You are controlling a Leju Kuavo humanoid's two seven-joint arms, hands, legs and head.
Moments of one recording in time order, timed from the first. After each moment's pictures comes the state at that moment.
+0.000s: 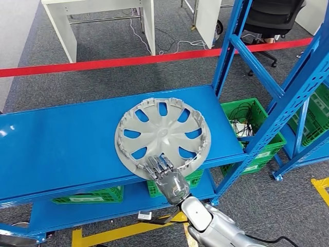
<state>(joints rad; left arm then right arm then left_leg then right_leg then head) -0.07 -0.06 -0.82 -0.24 0.59 0.11 -0.15 -0.28 -0.03 0.76 -0.90 1.56 -0.70 0.19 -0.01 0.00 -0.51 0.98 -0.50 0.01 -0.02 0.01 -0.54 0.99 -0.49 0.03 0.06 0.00</state>
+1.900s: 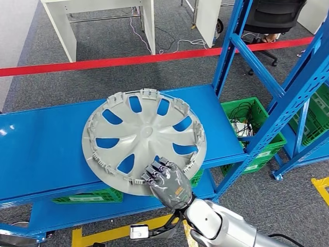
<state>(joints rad) -0.05 -0.07 -0.79 -0.28 0.60 0.18 -0.29 -0.28 -0.23 0.94 -1.51 1.57 -0.70 0.26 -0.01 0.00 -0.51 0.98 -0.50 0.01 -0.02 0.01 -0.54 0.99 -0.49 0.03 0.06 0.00</state>
